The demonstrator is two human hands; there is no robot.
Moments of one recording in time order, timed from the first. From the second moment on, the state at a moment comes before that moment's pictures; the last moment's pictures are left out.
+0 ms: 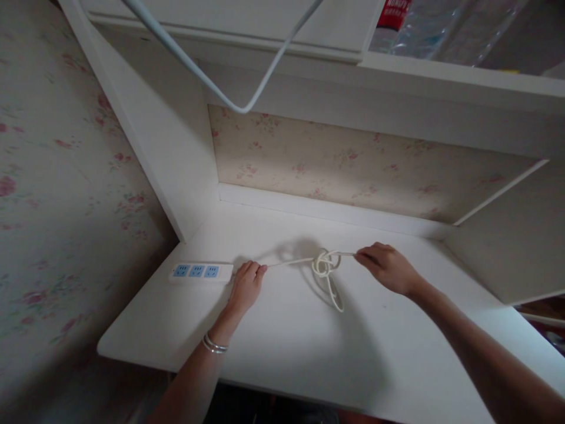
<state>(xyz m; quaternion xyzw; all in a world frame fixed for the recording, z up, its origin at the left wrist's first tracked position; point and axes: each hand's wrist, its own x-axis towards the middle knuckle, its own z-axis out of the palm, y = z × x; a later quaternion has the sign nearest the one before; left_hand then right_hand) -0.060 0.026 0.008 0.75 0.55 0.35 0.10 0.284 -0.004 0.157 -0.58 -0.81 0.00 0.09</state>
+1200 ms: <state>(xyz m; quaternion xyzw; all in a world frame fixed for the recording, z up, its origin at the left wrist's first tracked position) -0.040 0.008 0.020 0.78 0.59 0.20 -0.01 0.157 -0.024 0.114 -0.56 -0.82 0.08 0.07</state>
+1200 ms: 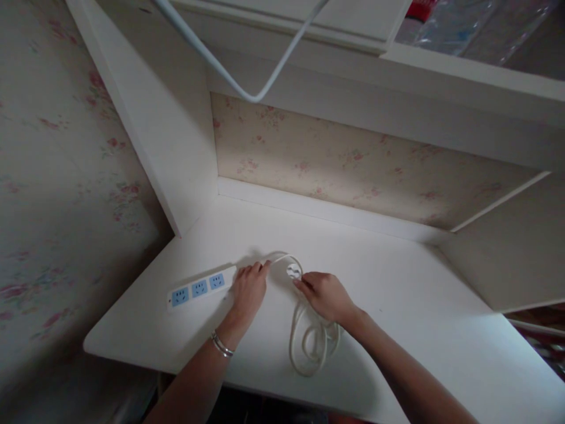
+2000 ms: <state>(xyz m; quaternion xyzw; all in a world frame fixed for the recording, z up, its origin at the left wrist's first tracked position) -0.037 0.006 0.031 0.67 0.51 0.44 0.30 0.093 0.032 0.055 -0.49 -0.53 0.56 0.40</state>
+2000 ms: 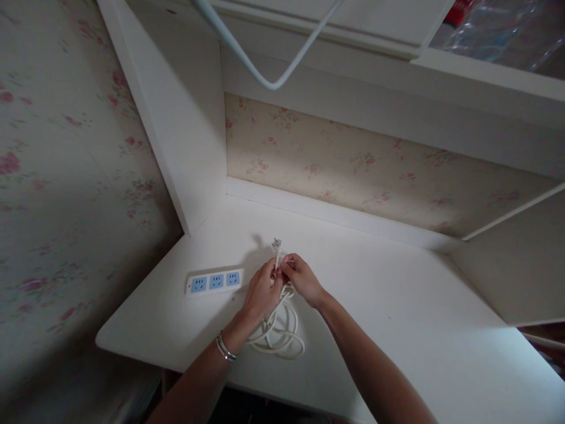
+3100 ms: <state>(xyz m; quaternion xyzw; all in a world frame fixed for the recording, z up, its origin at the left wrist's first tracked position) -0.035 0.014 0.030 0.70 0.48 0.40 0.34 0.146 0.053 0.062 -0.42 -0.74 0.41 0.33</state>
